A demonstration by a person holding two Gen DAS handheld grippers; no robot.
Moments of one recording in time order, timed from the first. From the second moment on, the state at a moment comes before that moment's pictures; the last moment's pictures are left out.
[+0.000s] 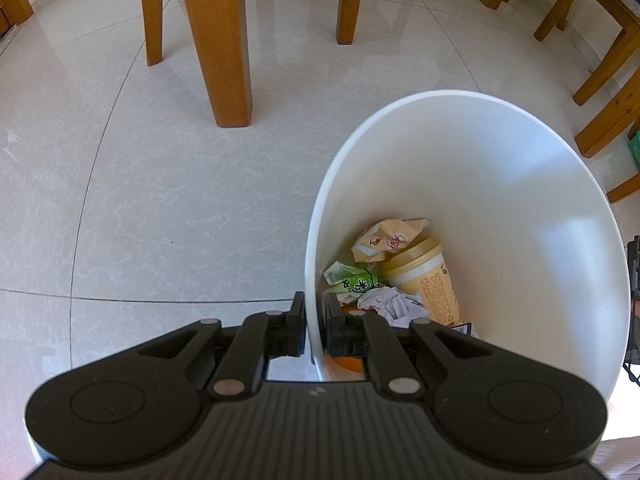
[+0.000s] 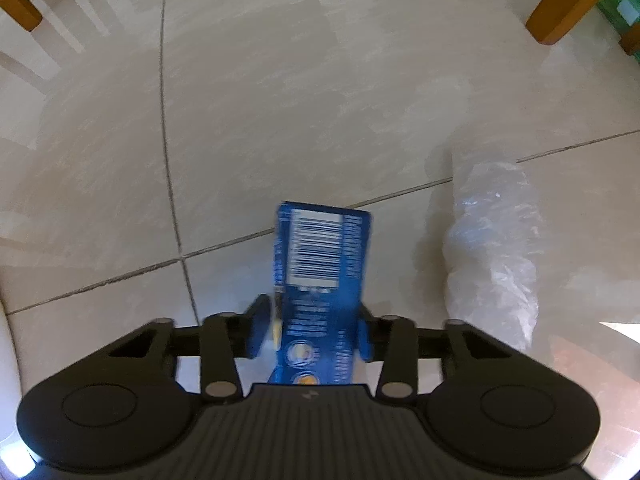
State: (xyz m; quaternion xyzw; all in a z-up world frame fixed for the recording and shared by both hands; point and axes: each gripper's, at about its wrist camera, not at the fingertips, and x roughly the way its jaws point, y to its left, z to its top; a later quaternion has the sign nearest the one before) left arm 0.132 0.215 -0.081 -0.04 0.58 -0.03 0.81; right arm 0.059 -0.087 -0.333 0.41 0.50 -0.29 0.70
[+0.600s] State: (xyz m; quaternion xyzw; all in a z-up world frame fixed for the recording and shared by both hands) left arm 0.132 0.217 -0.081 -0.04 0.59 -0.04 0.81; right arm 0.042 -0.073 -0.269 0.30 0.59 -0.22 0.72
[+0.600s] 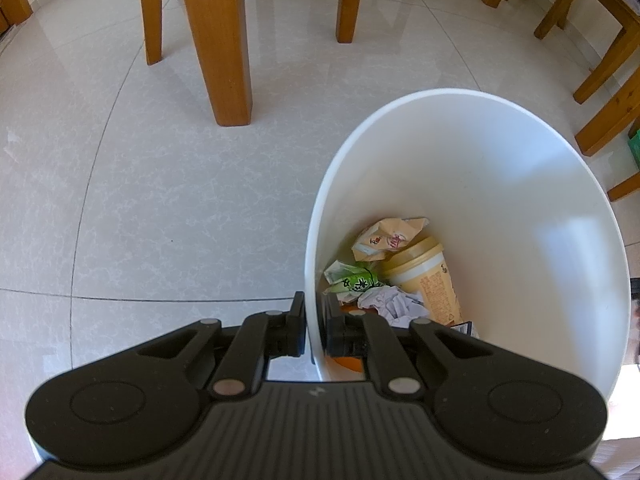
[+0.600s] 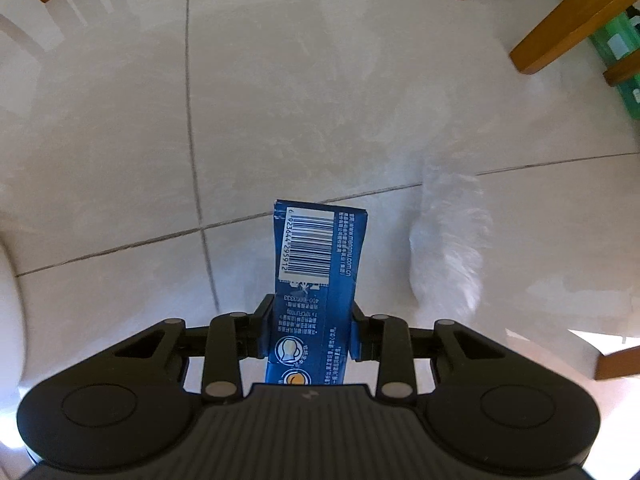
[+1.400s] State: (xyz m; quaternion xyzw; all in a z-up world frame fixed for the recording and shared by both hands) left arm 0.131 0.214 -0.082 -0.05 0.59 -0.04 0.81; right arm 0.058 0.061 0.049 0.13 0.55 0.05 0.82
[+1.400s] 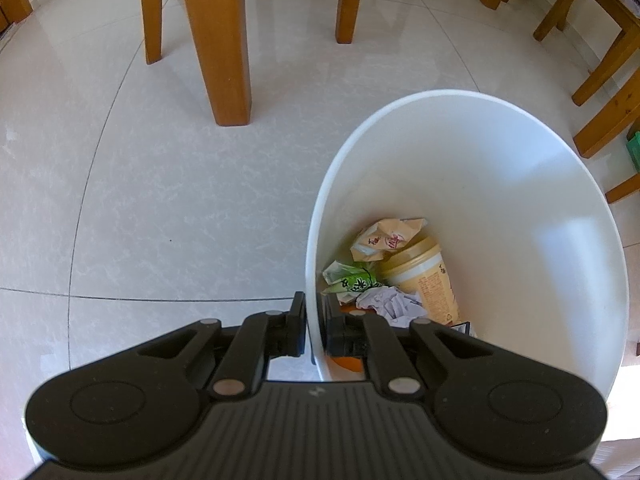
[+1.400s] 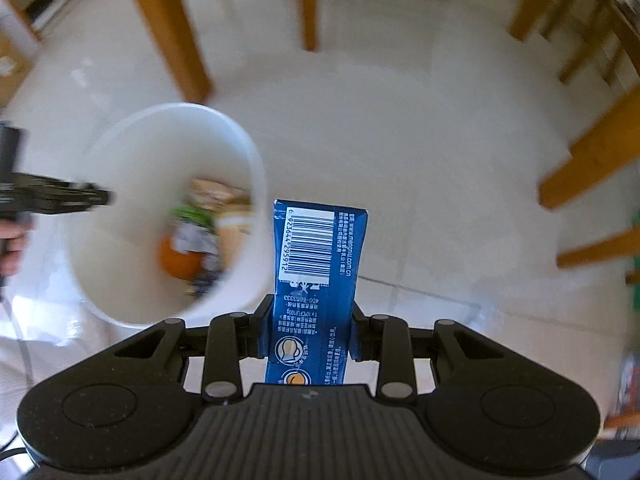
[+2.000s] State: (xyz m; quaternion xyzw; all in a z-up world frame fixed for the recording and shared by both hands) left arm 0.131 0.218 -0.082 -0.05 0.58 -0.04 0.81; right arm 0.089 0.155 0.111 0.05 0.50 0.23 0.83
